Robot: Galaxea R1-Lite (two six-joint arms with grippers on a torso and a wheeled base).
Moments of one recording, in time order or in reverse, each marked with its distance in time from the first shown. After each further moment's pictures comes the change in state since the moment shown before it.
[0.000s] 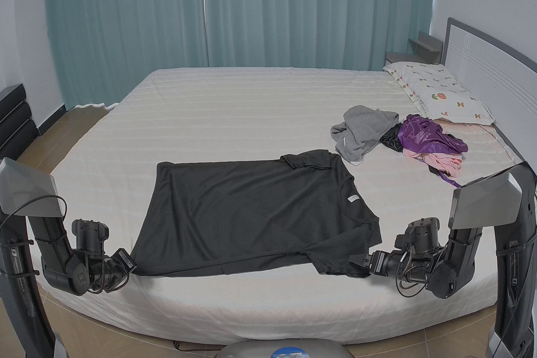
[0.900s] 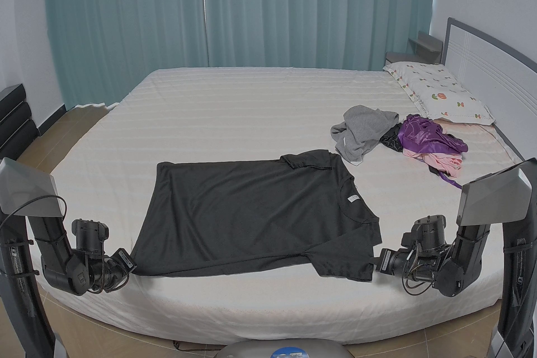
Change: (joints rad) left arm 0.000 -0.002 0.000 0.002 0.001 0.001; right arm -0.015 -0.053 0.035 0.026 -0.019 0.009
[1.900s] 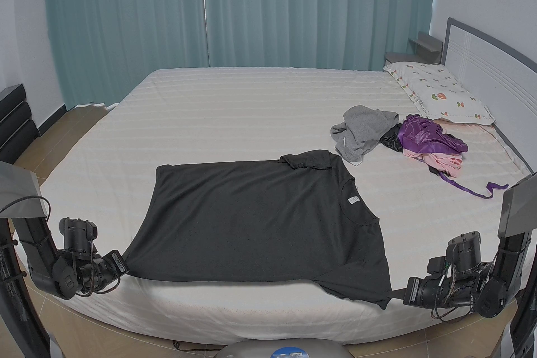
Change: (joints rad) left arm 0.014 -0.128 0.092 0.013 0.014 0.170; right arm 0.000 -0.270 0.407 -0.010 0.132 0.043
